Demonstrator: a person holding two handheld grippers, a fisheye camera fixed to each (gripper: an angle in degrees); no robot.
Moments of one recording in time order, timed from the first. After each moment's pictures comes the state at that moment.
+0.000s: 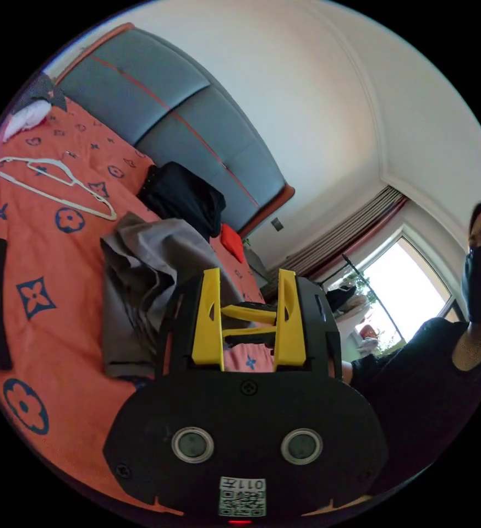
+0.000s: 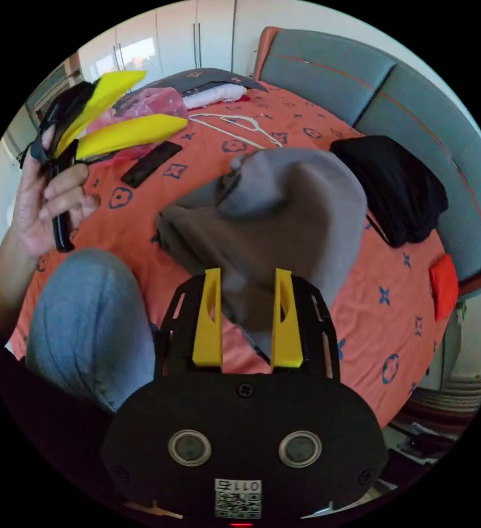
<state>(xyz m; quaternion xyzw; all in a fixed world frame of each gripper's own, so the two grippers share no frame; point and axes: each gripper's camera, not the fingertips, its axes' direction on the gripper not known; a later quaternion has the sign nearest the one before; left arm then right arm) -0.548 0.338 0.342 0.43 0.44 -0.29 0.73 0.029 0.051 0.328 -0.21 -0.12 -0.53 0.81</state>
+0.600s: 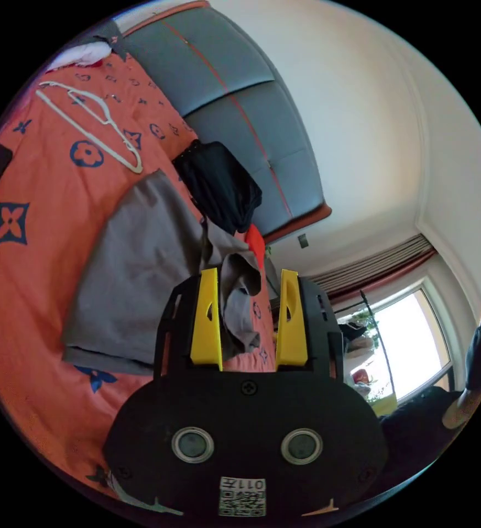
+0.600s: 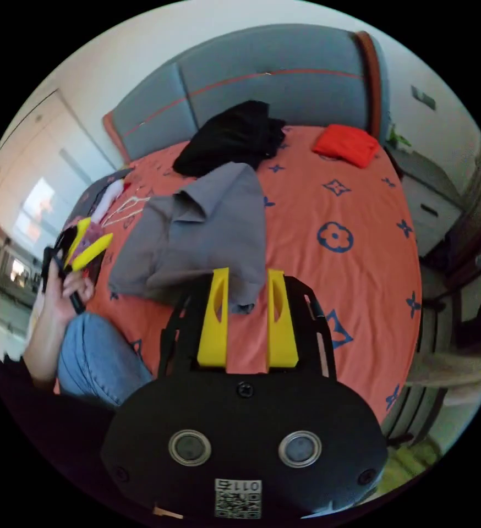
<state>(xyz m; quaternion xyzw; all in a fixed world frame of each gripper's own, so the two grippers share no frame) -0.520 0.261 0.393 0.37 0.46 -0.42 0.69 0.196 -0.033 0.274 -0.15 -0.12 -0.22 0.96</state>
